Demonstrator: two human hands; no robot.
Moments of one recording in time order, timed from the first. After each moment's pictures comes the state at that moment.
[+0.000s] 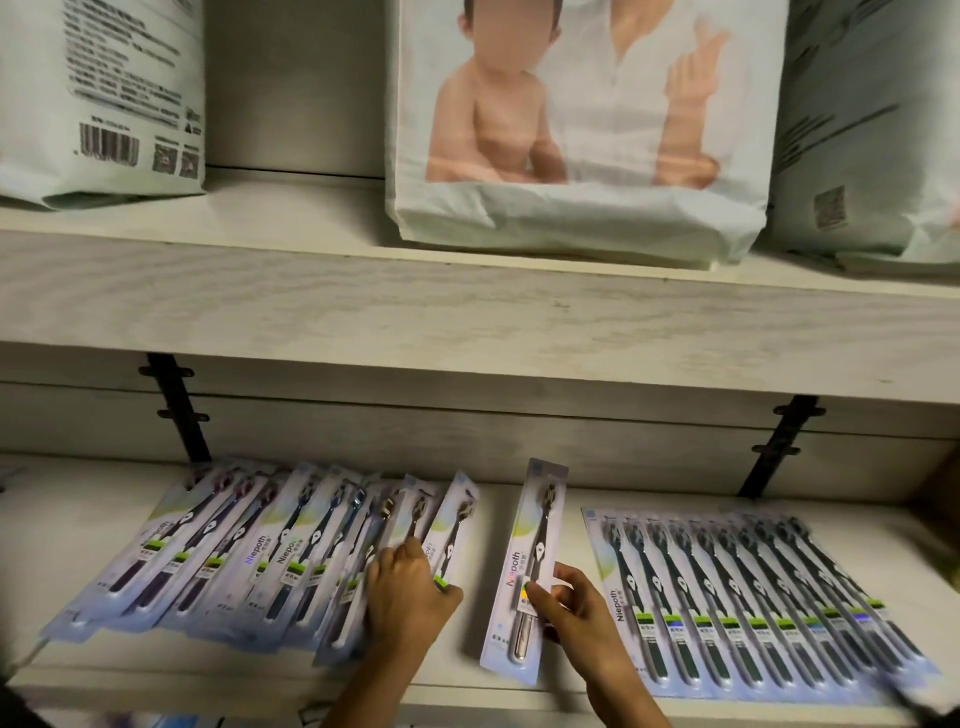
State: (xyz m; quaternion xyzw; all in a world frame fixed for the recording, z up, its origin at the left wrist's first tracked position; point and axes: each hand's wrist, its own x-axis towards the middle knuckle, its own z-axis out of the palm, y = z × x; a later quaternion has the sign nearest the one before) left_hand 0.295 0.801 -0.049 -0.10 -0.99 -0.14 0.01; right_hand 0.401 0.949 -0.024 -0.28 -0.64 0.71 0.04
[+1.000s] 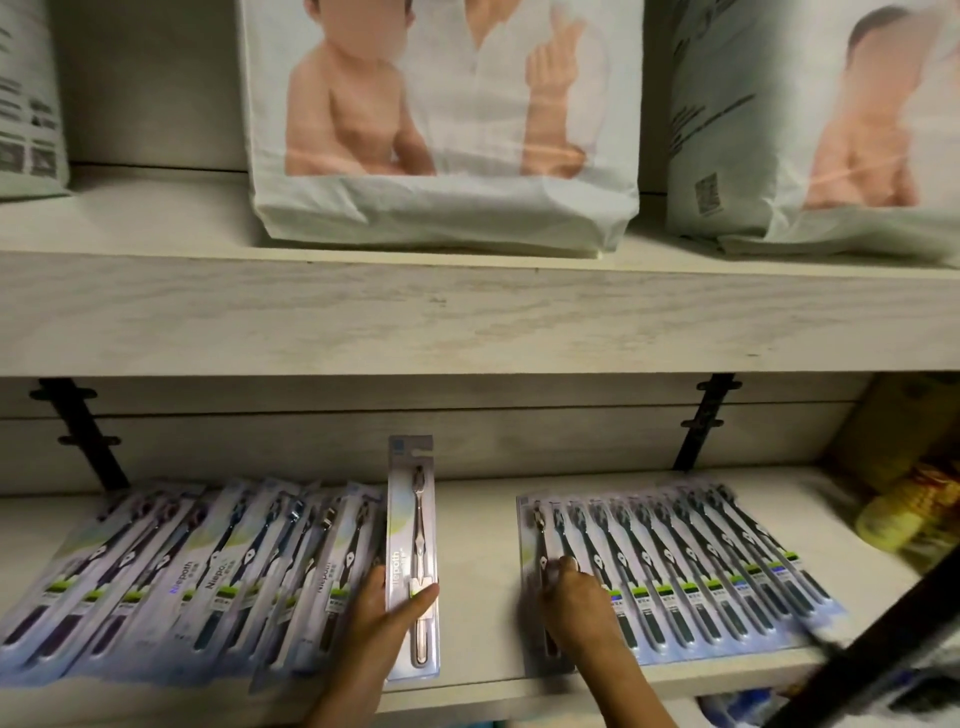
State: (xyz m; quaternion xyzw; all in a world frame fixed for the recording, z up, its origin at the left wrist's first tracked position) left_hand 0.330 0.812 -0.051 -0.05 -0.71 -0.68 -0.19; right_hand 0.400 1.009 -0.051 -0.34 -0.91 0.24 0.00
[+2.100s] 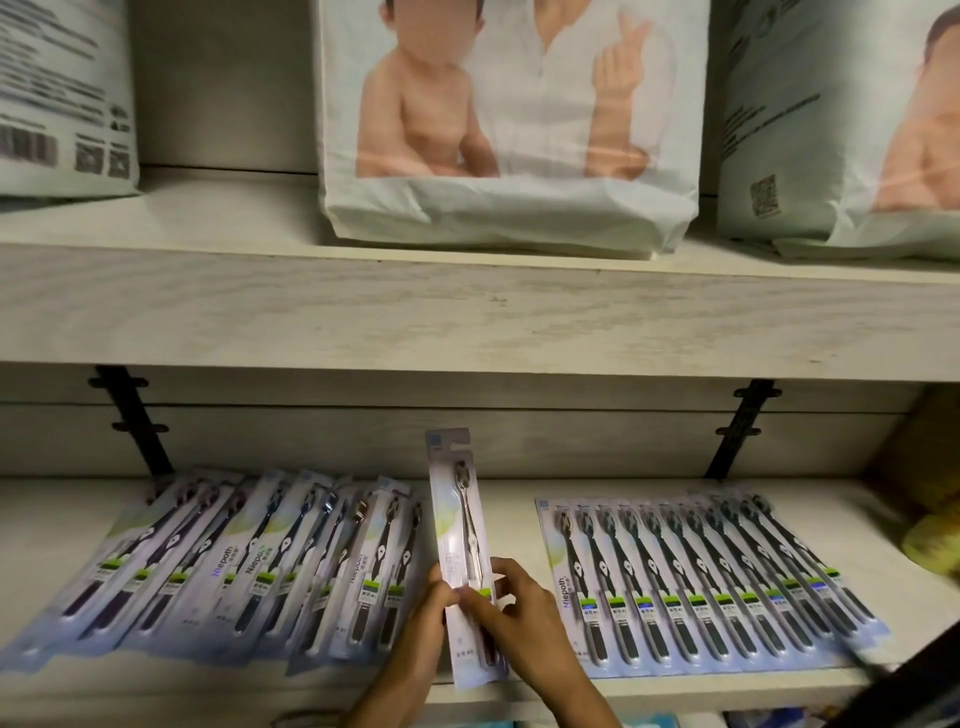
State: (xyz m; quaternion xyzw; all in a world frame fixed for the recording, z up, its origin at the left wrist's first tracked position) left_hand 0.350 0.815 -0.035 -0.04 -0.64 -0.71 -0.29; right_hand 0.399 0.927 -0.019 -0.18 -0.82 0.54 0.03
